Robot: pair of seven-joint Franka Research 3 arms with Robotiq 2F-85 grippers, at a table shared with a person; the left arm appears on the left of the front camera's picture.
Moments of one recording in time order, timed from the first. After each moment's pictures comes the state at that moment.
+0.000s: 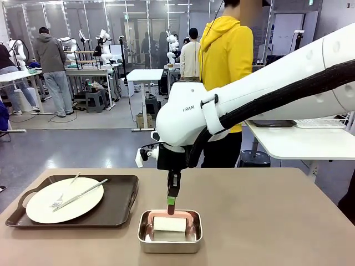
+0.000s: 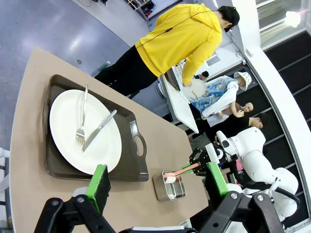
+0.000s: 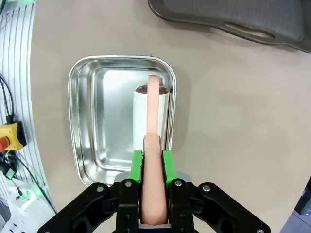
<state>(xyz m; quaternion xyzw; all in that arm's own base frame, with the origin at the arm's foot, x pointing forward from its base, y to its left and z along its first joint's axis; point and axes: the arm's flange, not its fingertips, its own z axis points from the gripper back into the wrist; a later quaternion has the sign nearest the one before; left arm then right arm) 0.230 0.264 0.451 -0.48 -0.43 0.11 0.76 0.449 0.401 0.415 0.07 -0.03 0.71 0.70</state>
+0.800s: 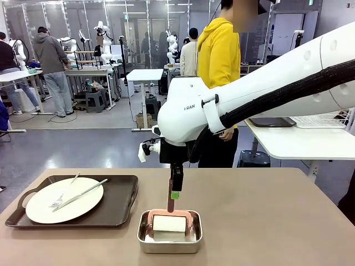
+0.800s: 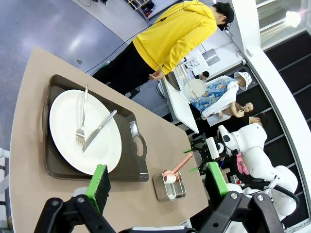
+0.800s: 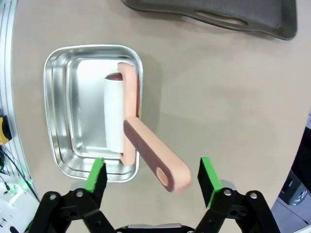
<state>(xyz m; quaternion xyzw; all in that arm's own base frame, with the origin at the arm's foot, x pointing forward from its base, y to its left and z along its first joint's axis) 0.230 0.264 0.451 -0.48 -0.43 0.11 0.76 0.471 0.397 0.430 0.04 -0.04 0.71 0.70</state>
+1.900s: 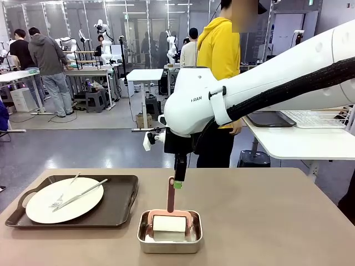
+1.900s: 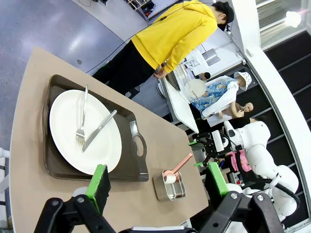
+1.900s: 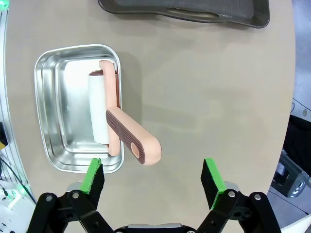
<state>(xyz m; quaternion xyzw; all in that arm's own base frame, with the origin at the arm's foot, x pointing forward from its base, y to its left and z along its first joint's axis) 0.230 0.264 0.451 -0.48 -0.43 0.11 0.76 0.481 0.384 0.450 0.03 -0.07 0.70 0.71</state>
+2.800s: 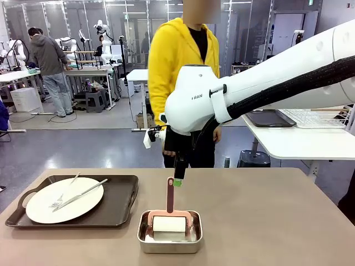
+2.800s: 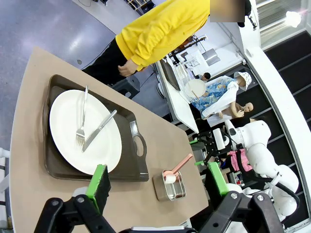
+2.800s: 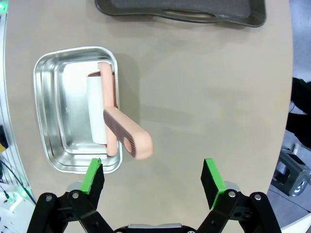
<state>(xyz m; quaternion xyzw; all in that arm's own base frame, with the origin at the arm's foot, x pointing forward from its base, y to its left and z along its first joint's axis) 0.230 0.264 0.451 -0.48 -0.43 0.11 0.76 0.486 0.381 0.456 0.03 -0.08 0.69 0.72</state>
